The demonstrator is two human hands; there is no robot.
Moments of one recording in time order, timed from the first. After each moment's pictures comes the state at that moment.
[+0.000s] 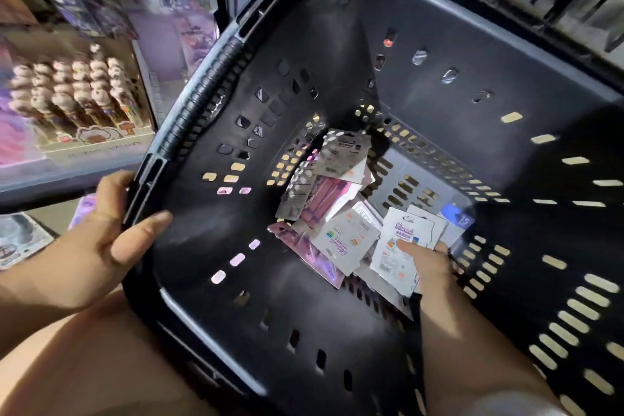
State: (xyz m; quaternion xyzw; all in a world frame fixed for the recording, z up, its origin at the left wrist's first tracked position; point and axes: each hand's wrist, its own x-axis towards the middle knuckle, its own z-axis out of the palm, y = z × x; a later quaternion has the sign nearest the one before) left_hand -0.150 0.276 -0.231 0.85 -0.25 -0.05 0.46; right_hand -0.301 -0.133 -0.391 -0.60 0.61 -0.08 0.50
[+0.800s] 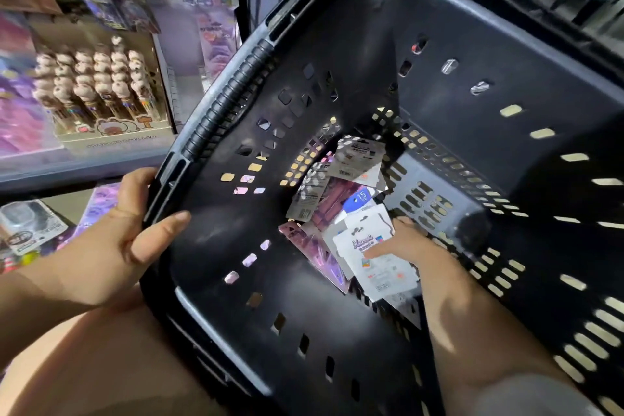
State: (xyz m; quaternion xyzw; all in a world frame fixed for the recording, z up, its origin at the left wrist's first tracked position) left_hand -0.149 0.275 -0.228 0.84 -0.25 -0.07 0.48; right_hand -0.233 -0.118 -0.367 -0.84 0.35 0.25 0.33
